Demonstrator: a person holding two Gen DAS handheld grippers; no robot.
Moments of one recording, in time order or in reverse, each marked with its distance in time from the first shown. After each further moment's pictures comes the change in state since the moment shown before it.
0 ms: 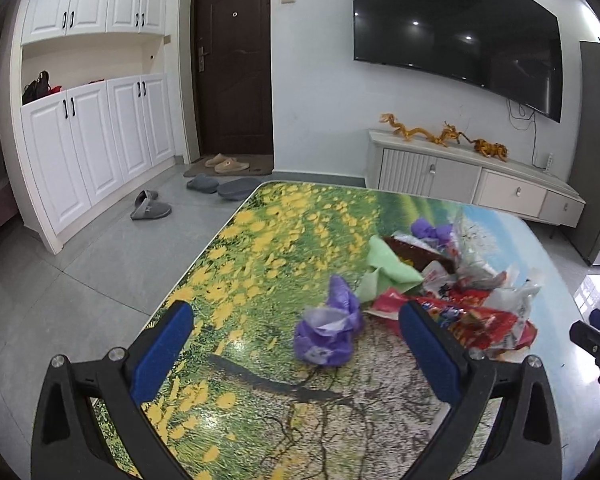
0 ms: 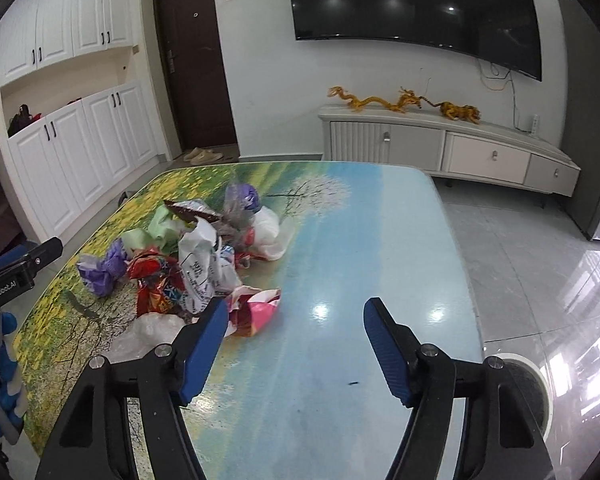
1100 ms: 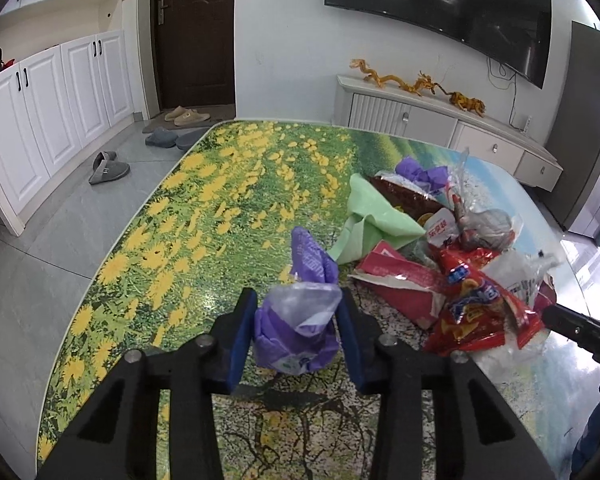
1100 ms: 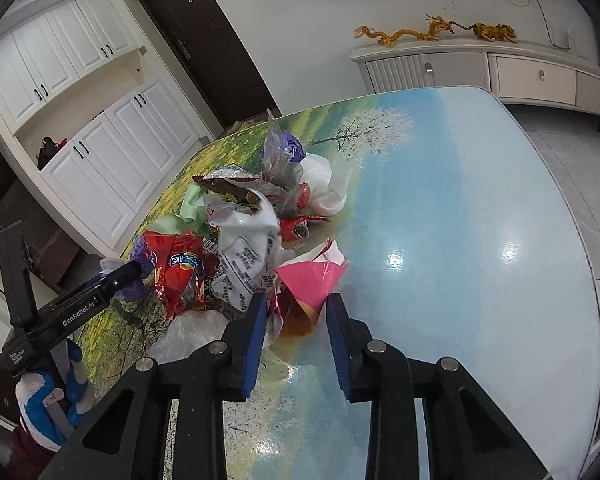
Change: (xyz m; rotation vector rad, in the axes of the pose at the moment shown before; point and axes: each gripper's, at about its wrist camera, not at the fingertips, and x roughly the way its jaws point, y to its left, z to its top) left arm 0.057 -0.007 -0.006 0.032 0.189 -0.136; right arm 0.048 -0.009 -0.004 0.173 0.152 0.253
